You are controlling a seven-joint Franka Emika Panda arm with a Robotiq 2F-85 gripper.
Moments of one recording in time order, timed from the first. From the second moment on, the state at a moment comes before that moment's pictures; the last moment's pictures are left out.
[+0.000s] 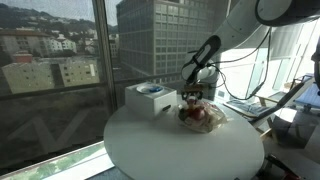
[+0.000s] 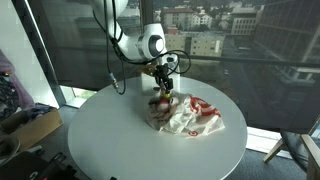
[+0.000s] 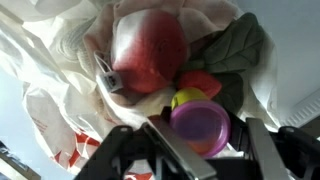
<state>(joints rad) 0.15 0.67 -0.22 -1.73 -0.07 2.49 0.58</state>
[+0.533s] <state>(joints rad) 0.15 0.67 -0.26 -1.77 -0.08 2.59 0.63</state>
